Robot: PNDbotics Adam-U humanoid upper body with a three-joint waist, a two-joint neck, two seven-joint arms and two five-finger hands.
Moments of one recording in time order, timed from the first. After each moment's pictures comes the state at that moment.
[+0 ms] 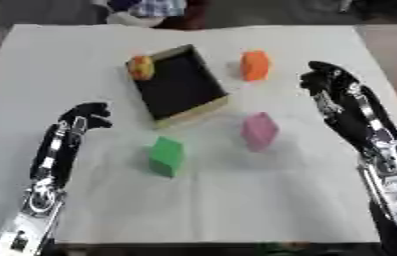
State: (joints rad) left arm -0.16 0.21 -0.12 -1.66 -0.11 -0.13 0.02; right arm -0.33 -0.18 0.06 -1.63 0.22 -0.18 0.13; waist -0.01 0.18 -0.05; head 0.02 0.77
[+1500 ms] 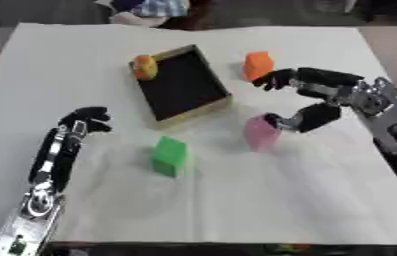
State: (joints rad) left arm -0.15 0.21 -0.12 -1.66 -0.11 -0.13 0.01; right arm -0.72 -0.48 0.37 -1.28 0.51 -0.38 0.62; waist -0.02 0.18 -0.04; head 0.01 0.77
